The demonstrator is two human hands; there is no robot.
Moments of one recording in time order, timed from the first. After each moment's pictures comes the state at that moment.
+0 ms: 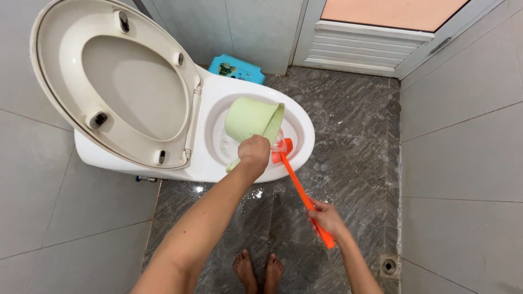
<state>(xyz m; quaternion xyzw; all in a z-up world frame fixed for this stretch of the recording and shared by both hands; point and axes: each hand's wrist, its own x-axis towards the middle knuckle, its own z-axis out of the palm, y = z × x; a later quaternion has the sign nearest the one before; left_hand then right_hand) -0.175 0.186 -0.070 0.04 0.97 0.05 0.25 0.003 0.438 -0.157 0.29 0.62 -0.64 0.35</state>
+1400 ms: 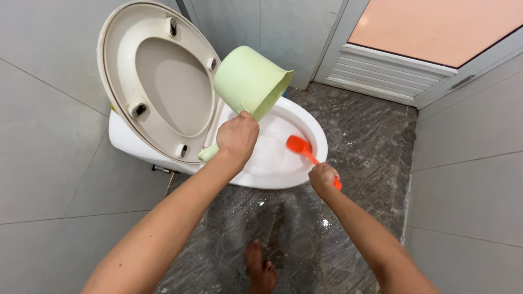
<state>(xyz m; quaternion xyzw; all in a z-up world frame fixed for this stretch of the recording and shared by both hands) -0.172 0.106 0.049 0.00 1.00 0.01 0.01 -0.168 0.374 -0.160 -0.17 0.90 0.27 0.30</state>
